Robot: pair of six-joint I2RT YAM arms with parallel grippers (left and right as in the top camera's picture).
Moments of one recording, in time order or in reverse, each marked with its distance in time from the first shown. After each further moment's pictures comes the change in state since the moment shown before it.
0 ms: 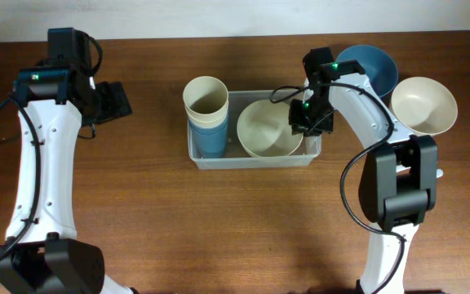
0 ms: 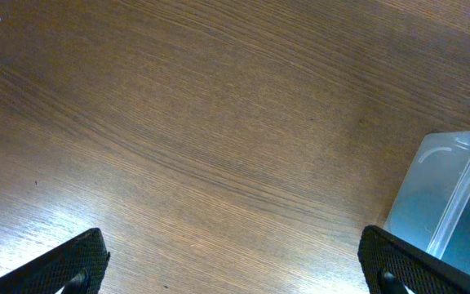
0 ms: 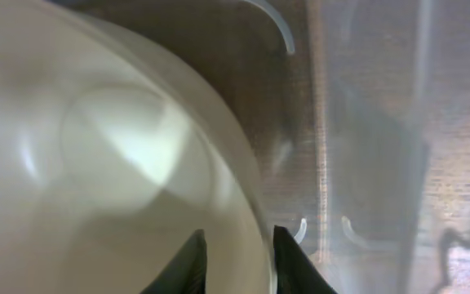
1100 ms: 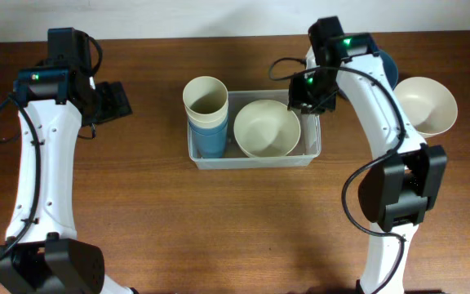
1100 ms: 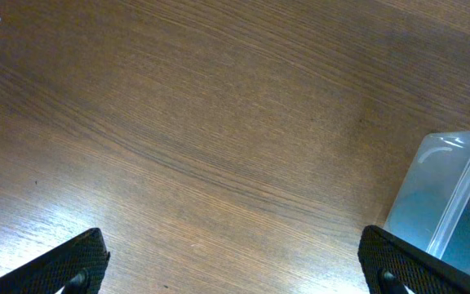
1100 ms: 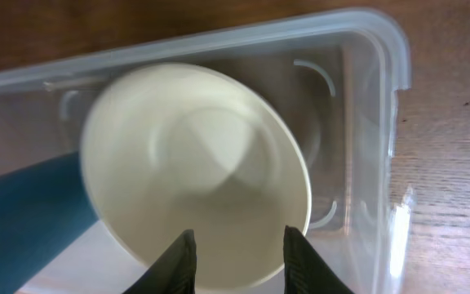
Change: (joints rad) left arm 0.000 0.000 0.000 0.000 0.000 0.000; right arm -0.002 0.000 0.333 -0.201 -0.057 -0.001
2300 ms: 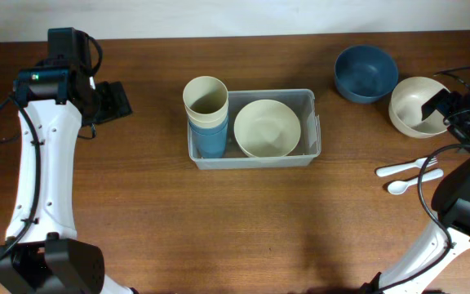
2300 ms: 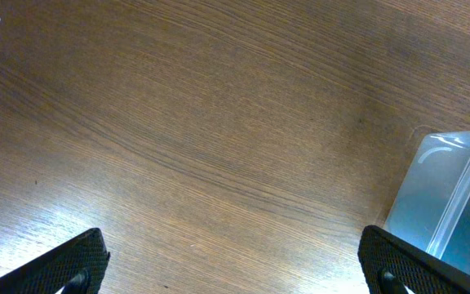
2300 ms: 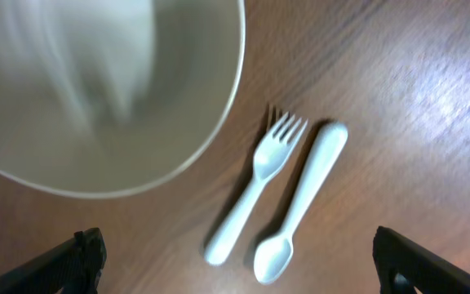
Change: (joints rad) left arm 0.000 0.000 0.000 0.000 0.000 0.000; right arm -0.687 0.013 -0.053 -0.076 0.260 0.100
